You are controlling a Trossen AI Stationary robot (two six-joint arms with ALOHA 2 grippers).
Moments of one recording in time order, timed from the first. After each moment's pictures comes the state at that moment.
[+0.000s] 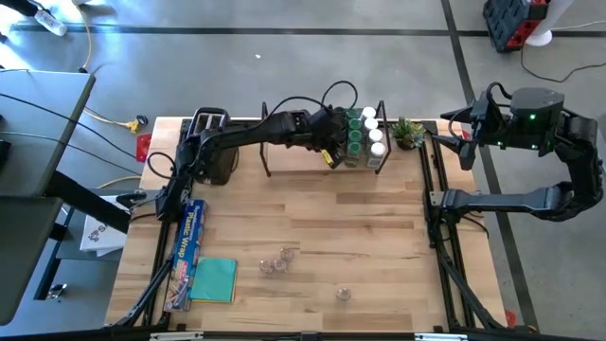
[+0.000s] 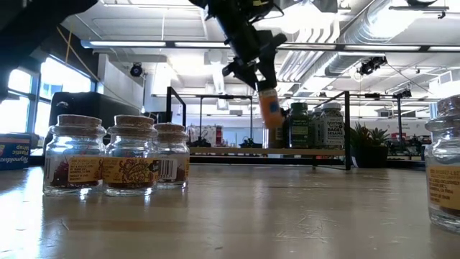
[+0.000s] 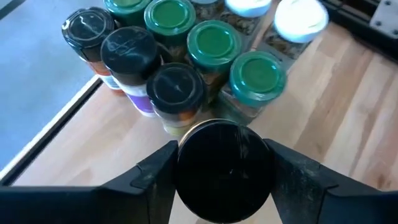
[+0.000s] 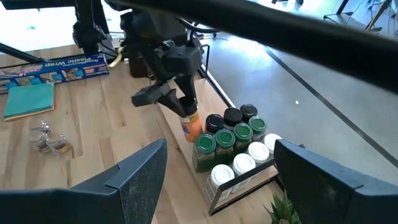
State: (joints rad) left arm 0.27 2.12 2.05 -0.81 -0.19 -0.27; right arm -0.43 0.87 1.69 -1.32 0.05 -0.08
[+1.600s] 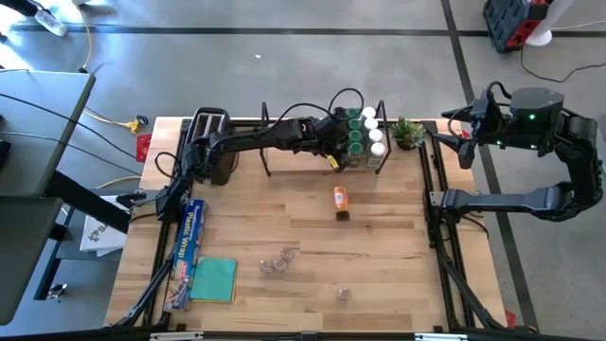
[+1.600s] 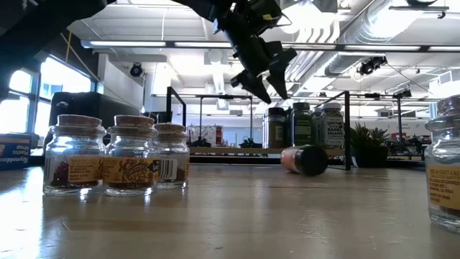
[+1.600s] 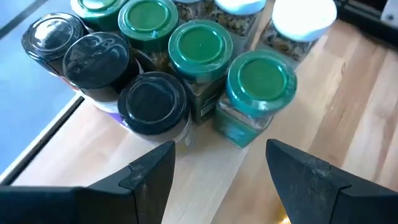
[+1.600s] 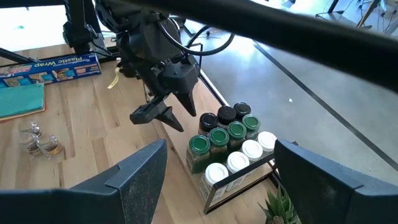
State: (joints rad) left arm 0.26 2.18 2.04 -0.70 -0.22 -0.22; right arm -0.43 0.87 1.69 -1.32 0.08 -0.08
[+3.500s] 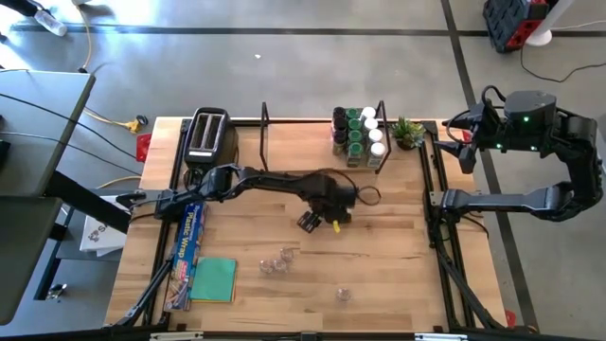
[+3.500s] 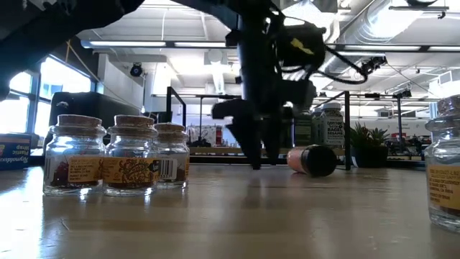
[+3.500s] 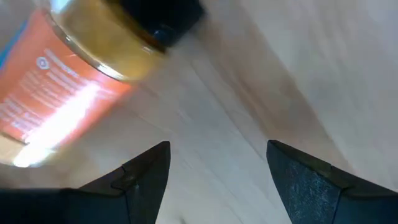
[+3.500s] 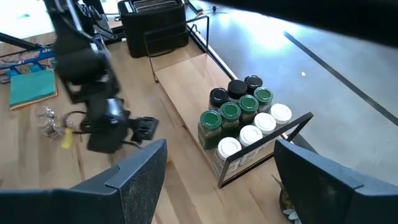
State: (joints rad) left arm 0.00 2.43 2.13 -1.11 -0.08 0.69; right arm -0.43 0.87 1.69 -1.42 0.05 -0.01
